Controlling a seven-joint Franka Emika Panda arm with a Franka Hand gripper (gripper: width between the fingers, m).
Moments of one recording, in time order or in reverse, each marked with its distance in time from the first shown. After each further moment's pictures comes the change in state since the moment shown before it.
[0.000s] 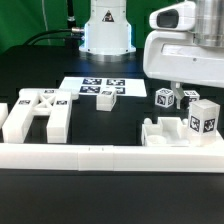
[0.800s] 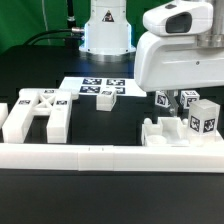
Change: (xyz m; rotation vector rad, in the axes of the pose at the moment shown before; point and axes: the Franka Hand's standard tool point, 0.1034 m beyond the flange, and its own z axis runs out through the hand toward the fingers) arm 0.008 0.010 -0.001 -0.016 0.005 -0.717
